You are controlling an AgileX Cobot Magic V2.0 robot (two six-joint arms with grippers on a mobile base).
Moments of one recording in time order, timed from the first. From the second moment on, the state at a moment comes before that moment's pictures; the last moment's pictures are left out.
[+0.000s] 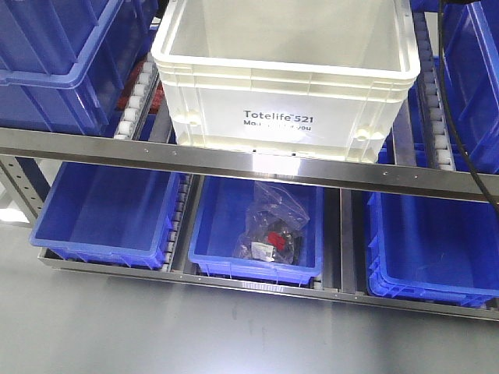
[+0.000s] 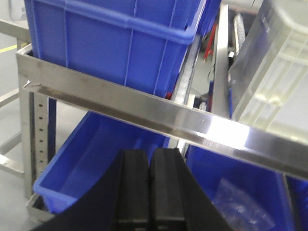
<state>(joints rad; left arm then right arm) 0.08 0.08 0.03 0.19 0.18 -0.41 0.07 1.98 -1.97 -0.36 0.71 0.28</state>
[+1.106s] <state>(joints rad) 0.08 0.08 0.03 0.01 0.05 -0.09 0.07 1.98 -1.97 -0.36 0.71 0.28</state>
